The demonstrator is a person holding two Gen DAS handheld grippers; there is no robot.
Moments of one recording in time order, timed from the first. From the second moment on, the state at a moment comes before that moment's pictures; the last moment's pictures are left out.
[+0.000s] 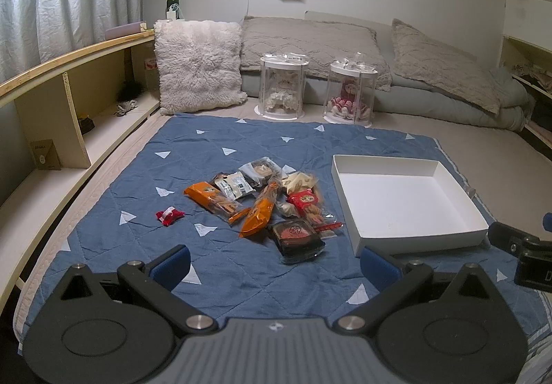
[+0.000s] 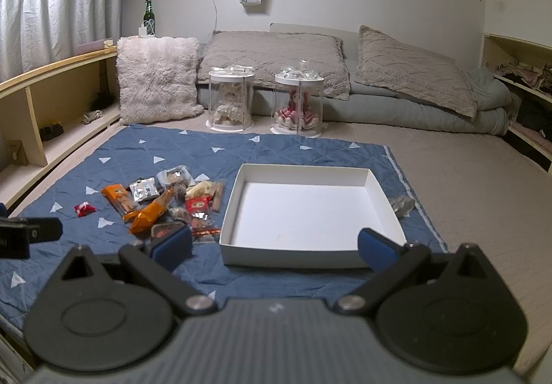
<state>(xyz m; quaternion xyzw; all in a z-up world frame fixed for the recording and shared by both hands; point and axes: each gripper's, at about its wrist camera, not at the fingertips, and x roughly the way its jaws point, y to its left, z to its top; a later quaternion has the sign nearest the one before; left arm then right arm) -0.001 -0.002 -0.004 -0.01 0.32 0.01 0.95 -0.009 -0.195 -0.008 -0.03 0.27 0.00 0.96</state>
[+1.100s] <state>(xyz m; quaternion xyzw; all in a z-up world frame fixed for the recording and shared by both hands) 0.029 0.010 -0.011 -0.02 0.33 0.03 0.94 0.013 -0.195 -0.014 -0.03 0.28 -0.01 0.96</state>
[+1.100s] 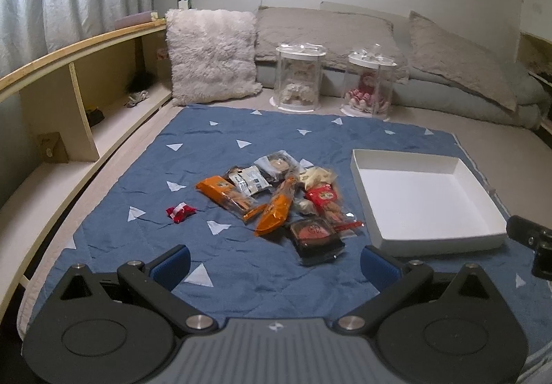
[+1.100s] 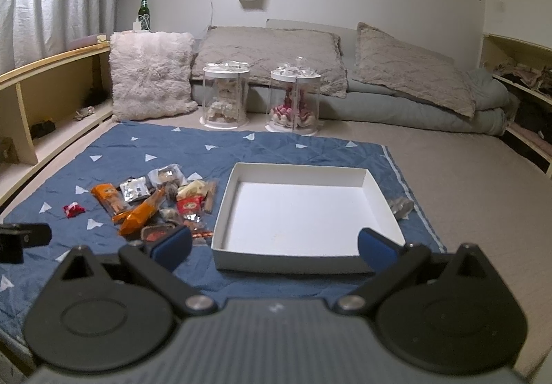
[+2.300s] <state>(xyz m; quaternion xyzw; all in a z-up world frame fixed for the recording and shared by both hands) 0.249 0.140 -0.046 -0.05 0.38 0.13 0.92 0.195 -0.110 -0.064 -0.03 0.32 0.12 0.94</state>
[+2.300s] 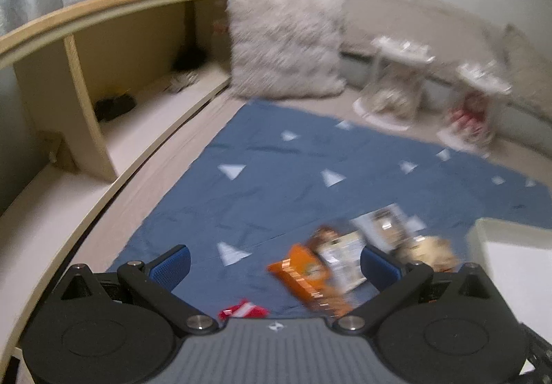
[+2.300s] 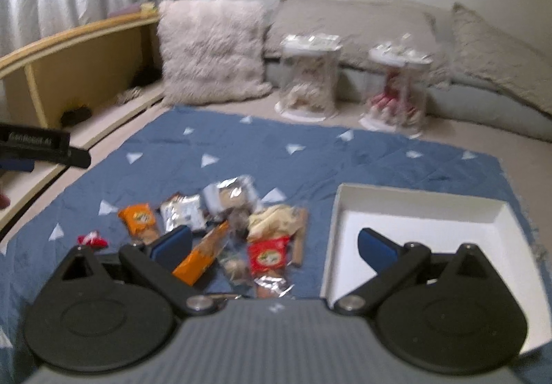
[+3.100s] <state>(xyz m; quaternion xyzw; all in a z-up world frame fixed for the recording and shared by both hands) 0.261 0.165 -0.137 0.10 0.47 0.02 0.88 0.259 -0.054 -0.180 -0.02 0.55 0.16 0.82</state>
